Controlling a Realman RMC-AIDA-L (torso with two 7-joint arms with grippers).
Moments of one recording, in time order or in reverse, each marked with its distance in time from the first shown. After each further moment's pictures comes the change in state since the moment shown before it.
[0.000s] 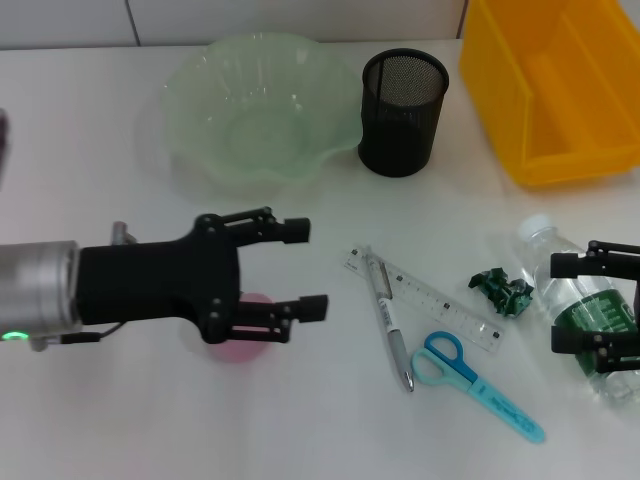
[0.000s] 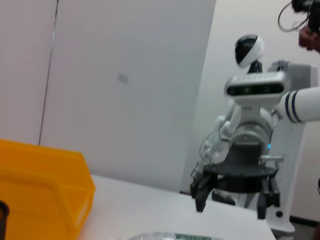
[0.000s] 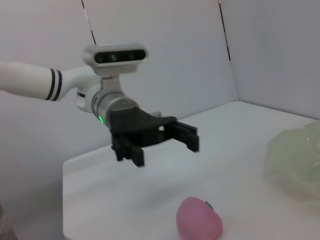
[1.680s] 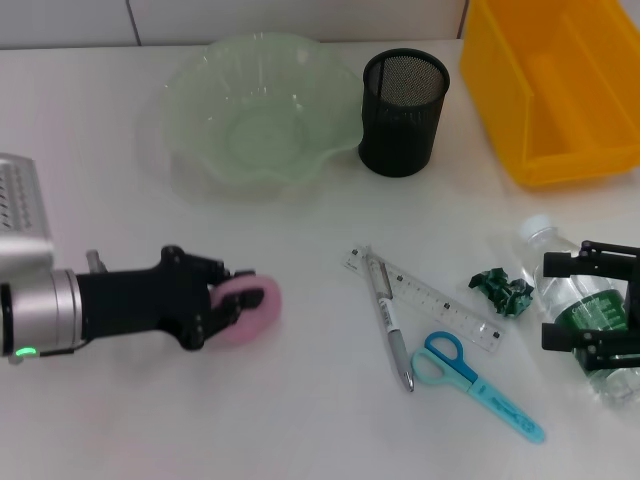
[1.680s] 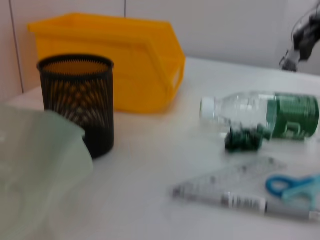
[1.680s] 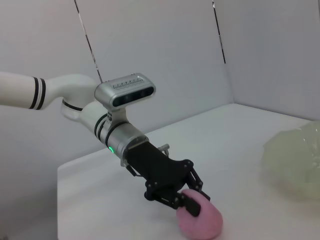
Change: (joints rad) left arm 0.078 -0.002 0.111 0.066 0.126 -0.367 0.027; right arm -0.005 0.018 0.005 0.000 0.001 0.020 -0.001
